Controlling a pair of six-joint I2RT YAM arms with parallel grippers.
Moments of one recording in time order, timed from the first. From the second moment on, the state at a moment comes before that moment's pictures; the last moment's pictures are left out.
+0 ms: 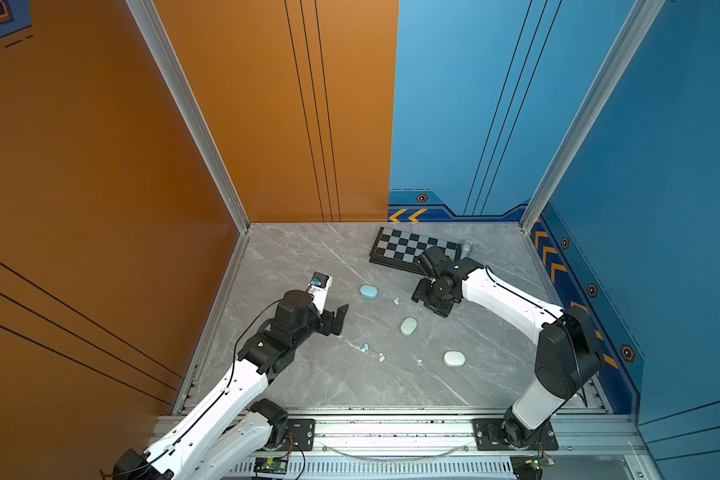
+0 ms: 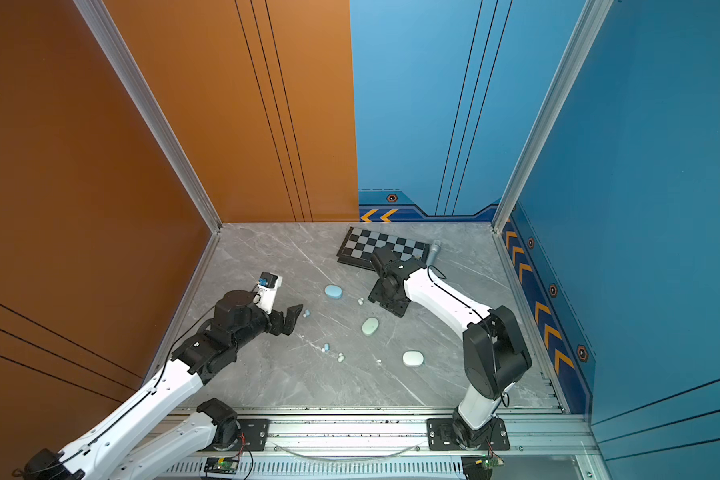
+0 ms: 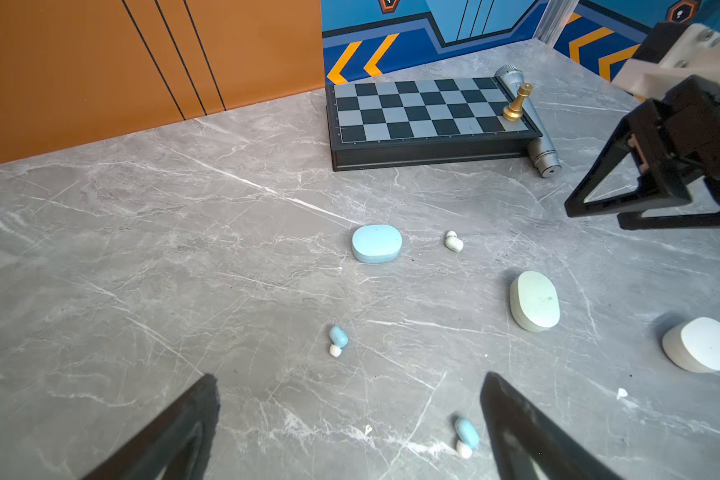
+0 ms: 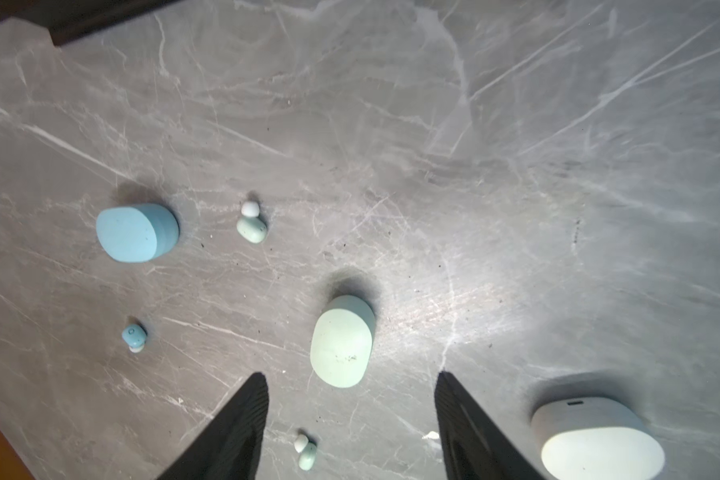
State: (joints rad) left arm -0.50 0.84 0.64 -0.31 -0.06 -0.07; right arm 0.58 1.70 1.34 -0.91 -0.02 1.02
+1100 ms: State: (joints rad) left arm -0.53 0.82 0.63 -0.23 -0.11 -0.04; right arm 0.61 2.02 1.45 -0.96 -0.24 1.02
